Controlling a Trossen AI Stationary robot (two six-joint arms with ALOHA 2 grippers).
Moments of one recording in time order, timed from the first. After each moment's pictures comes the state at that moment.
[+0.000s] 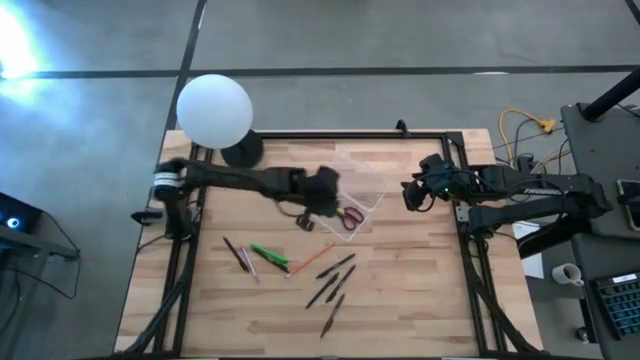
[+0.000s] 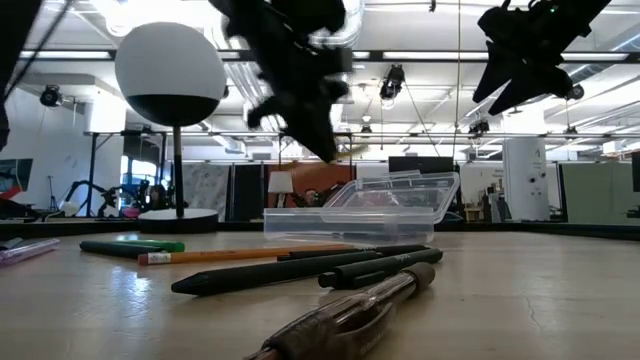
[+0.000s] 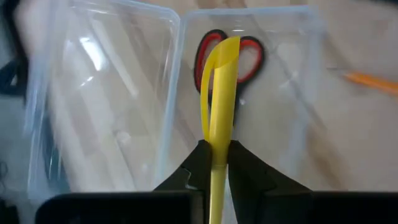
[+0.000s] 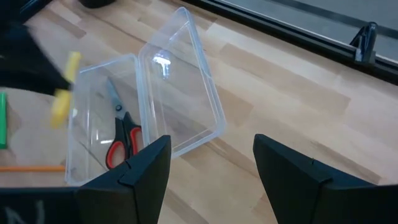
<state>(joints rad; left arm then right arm) 0.09 1.83 1.44 -0.57 -0.13 0.72 -0.07 0.85 0.80 -0.80 0.45 0.76</state>
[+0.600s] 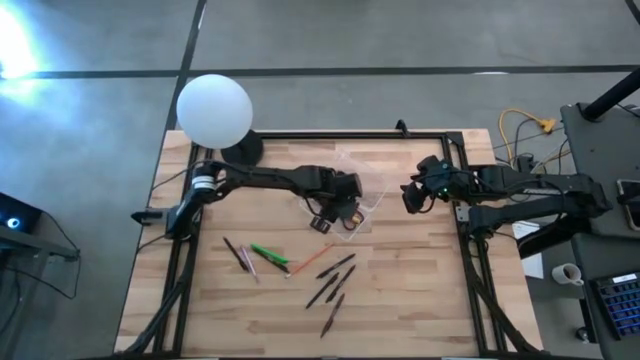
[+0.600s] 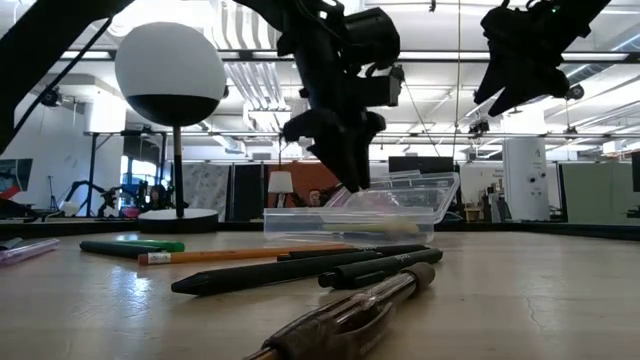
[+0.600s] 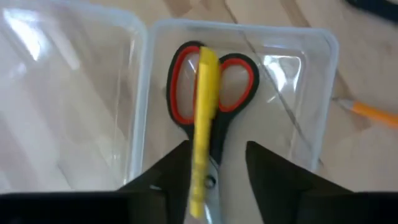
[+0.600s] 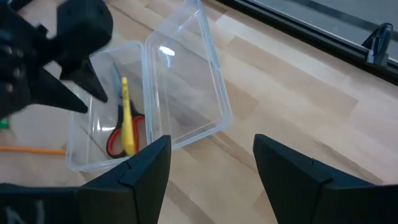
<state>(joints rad) 0.10 2.10 1.80 -0.84 -0.03 0.64 -0.07 0.86 0.80 -0.81 0.41 0.70</state>
